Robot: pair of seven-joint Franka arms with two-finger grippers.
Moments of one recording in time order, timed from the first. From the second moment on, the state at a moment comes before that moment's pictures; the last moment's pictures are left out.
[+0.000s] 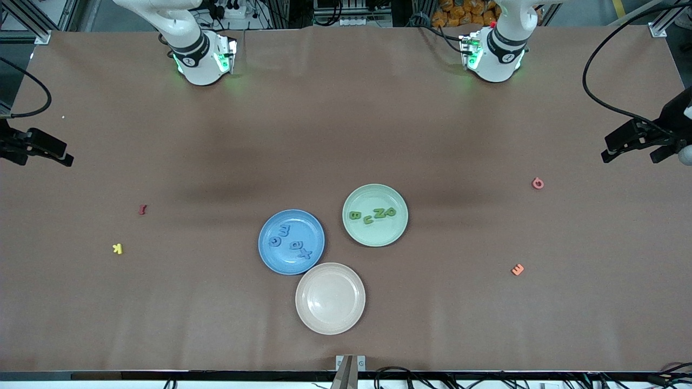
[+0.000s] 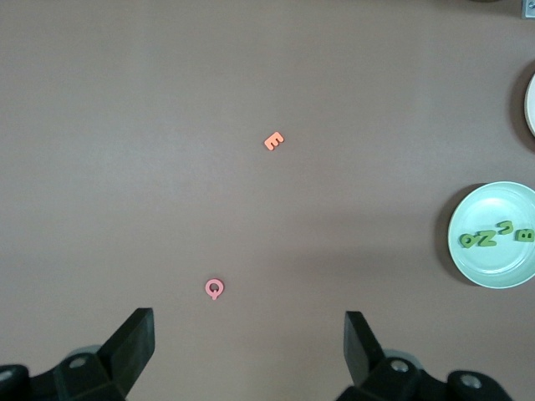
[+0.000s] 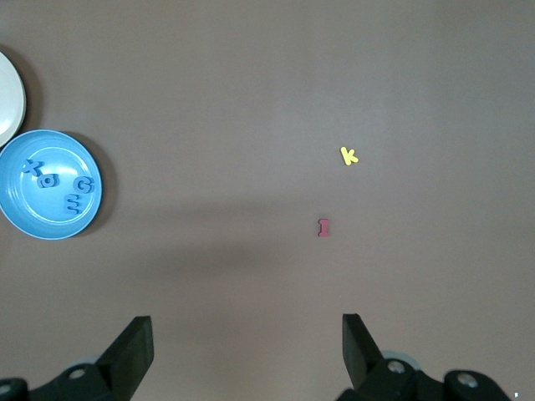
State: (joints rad) left arm 0.06 0.00 -0.06 -1.60 -0.04 1.70 0.00; right arm -0.03 0.06 -0.06 -1.53 0.04 1.60 -0.04
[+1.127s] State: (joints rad) left arm 0.05 0.01 -0.06 -1.60 -0.04 1.70 0.00; right arm -0.03 0.06 -0.06 -1.53 0.04 1.60 -0.04
